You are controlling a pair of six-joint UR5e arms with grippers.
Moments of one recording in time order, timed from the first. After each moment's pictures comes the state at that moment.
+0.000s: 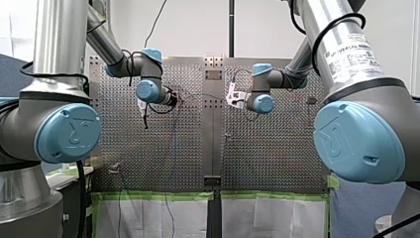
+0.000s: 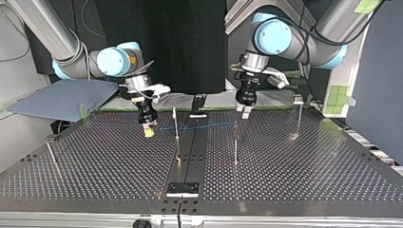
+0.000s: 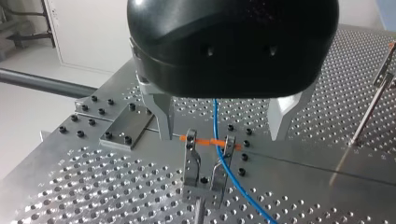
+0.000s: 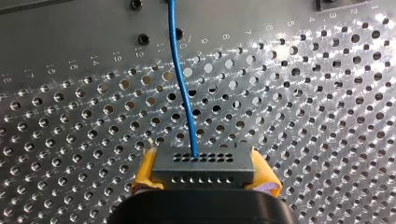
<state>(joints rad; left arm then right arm) -0.29 -1.65 -2.02 -2.61 -1.66 -1.81 2.07 -1.09 1.59 -0.63 1.46 1.76</state>
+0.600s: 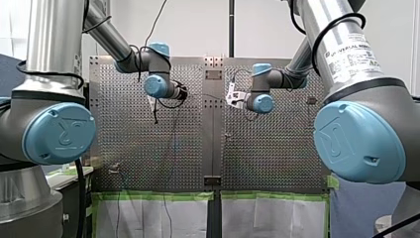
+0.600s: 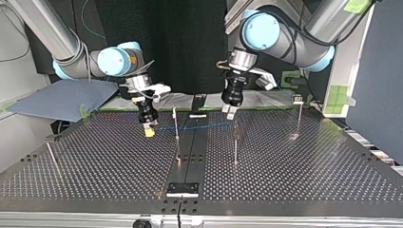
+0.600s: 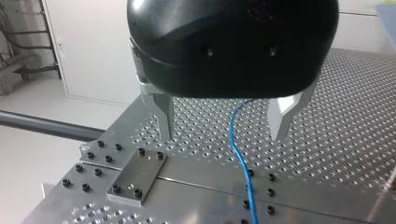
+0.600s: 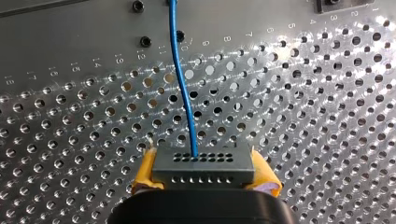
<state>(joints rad) -0.39 -1.65 -1.96 -2.61 -1.70 -1.79 2.08 -1.09 1.60 -0.63 1.46 1.76</state>
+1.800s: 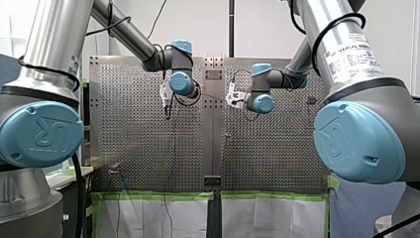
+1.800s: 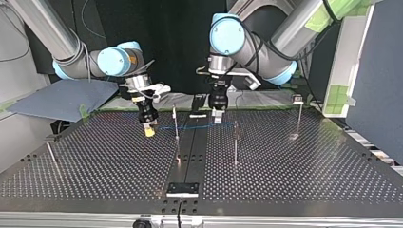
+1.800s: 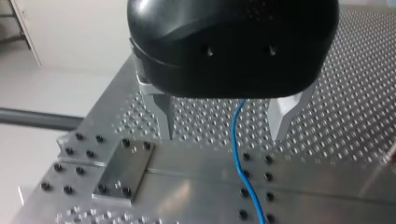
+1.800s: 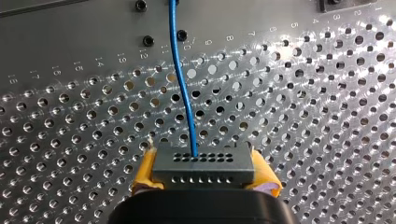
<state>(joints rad) -0.54 -1.78 -1.78 -2.69 -2.02 -1.70 2.08 -1.09 1.59 -0.62 1.46 1.76</state>
